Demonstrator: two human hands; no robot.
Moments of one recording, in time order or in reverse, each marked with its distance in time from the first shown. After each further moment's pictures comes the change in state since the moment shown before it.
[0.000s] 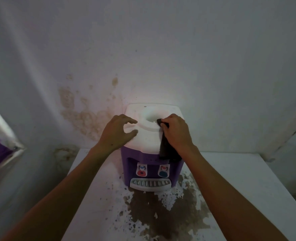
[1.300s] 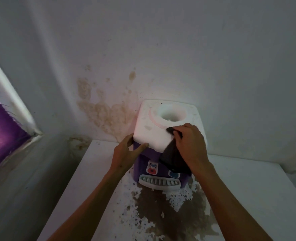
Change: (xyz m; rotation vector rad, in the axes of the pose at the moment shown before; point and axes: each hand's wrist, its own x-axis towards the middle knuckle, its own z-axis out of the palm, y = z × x) left_hand -0.070 -0.025 0.054 -0.471 0.105 -0.412; right_hand -0.031 -0.005 0.015 -0.033 0.016 -0.024
